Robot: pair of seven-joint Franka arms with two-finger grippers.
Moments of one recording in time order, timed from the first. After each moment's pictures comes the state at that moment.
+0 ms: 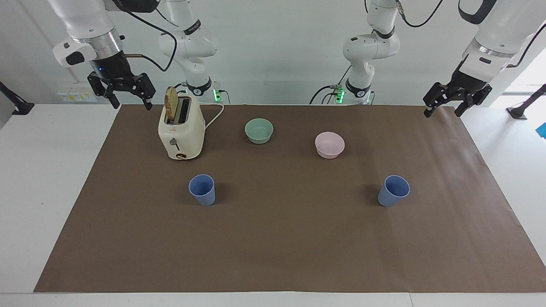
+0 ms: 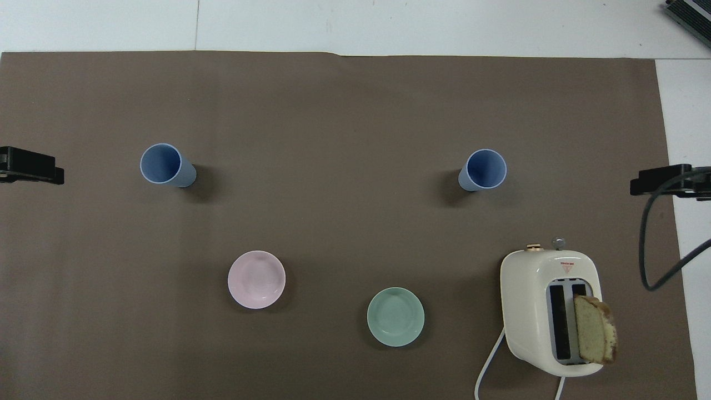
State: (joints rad) left arm 0.12 -0.03 -0.13 -1.57 -0.04 1.59 -0.01; right arm -0.01 -0.10 -0.04 -1.65 0.01 1.63 0.05
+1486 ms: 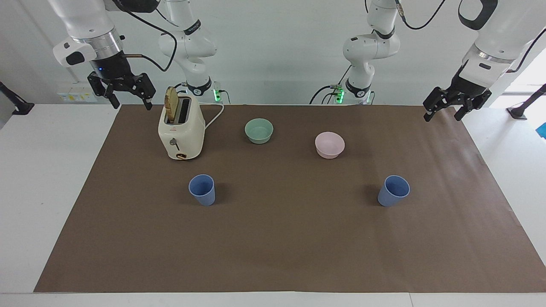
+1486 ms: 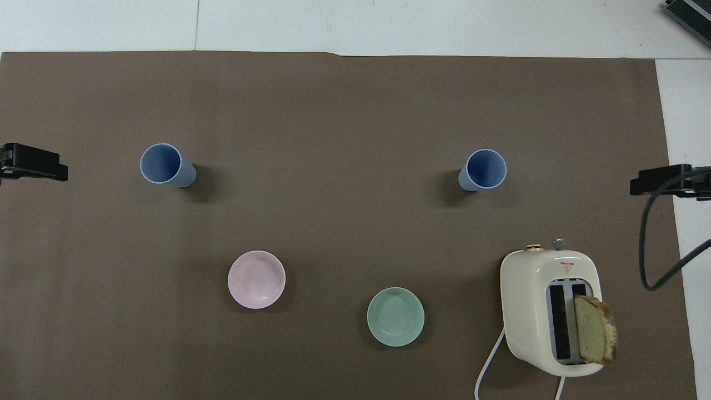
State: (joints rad) left arm 0.12 -0.02 -0.13 -1.57 -0.04 1.60 -0.01; right arm -0.01 -0.10 -0.03 -1.65 0.01 1.63 0.05
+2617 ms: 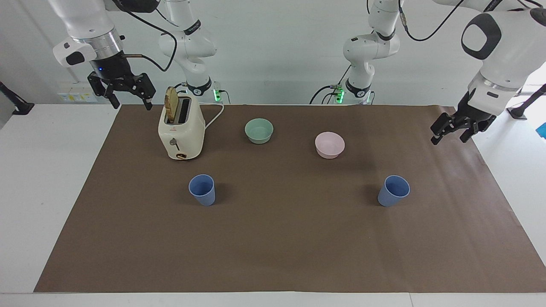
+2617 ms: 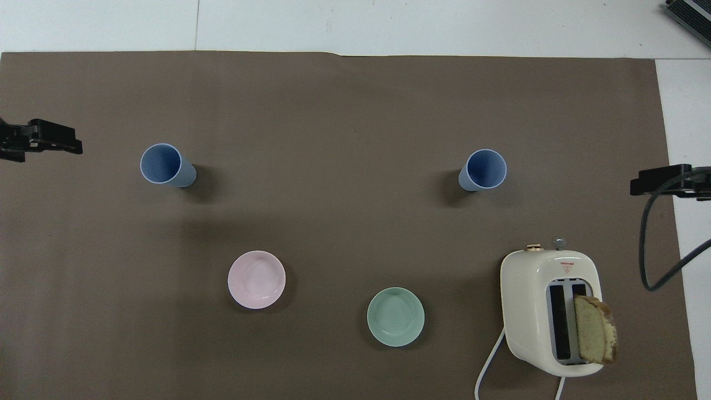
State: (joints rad) left arm 0.15 0.13 -0.12 -1.61 -0.04 1.83 -0.03; right arm -0.01 -0.10 -0.03 -1.65 0.01 1.63 0.05
